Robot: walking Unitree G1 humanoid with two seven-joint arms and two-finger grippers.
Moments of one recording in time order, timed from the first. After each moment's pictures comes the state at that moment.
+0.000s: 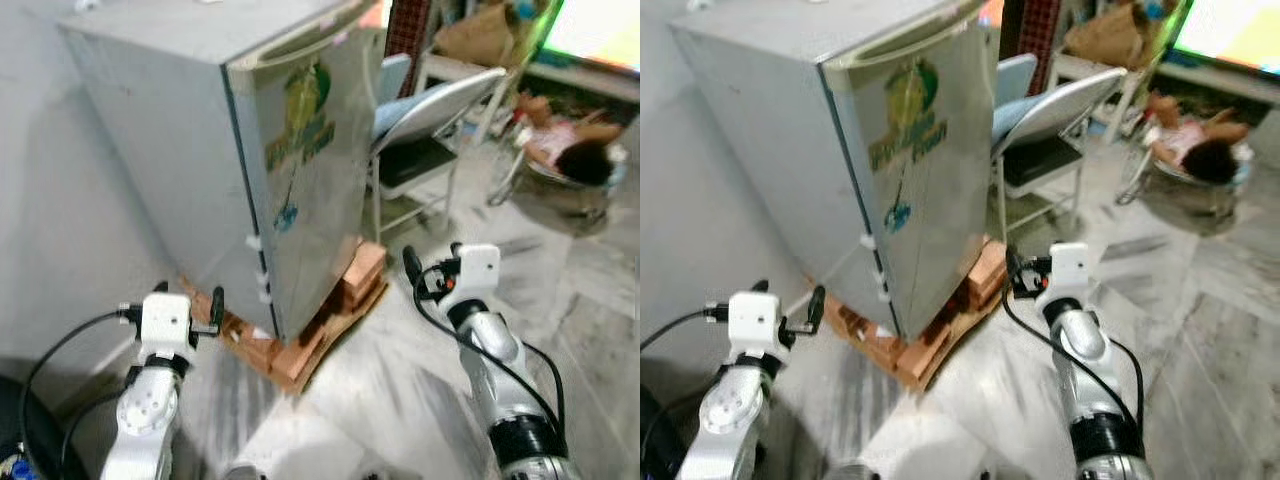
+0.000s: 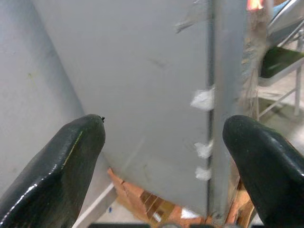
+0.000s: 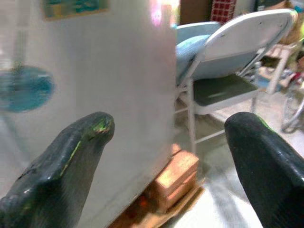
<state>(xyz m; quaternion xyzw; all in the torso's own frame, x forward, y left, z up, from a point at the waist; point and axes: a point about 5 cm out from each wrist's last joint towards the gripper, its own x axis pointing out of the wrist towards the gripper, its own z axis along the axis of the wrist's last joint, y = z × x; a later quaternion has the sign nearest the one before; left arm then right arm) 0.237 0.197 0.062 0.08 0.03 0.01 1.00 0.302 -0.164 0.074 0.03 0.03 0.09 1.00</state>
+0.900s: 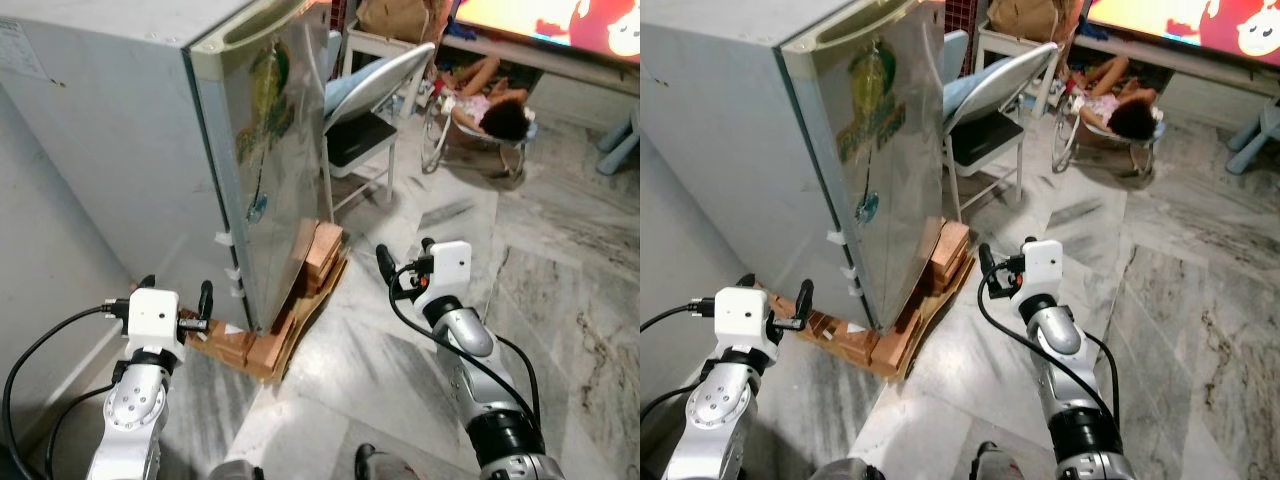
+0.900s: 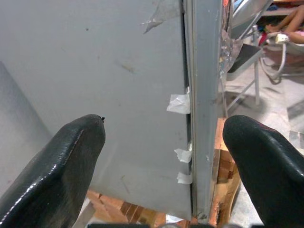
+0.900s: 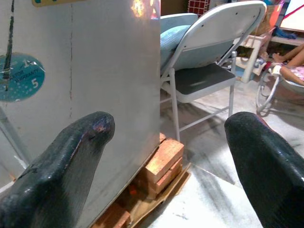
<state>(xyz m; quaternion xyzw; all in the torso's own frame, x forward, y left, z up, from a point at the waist) 0.238 0.194 0.063 0.08 0.03 0.00 1.00 0.304 -0.154 0.076 0.02 0.03 0.11 0.99</state>
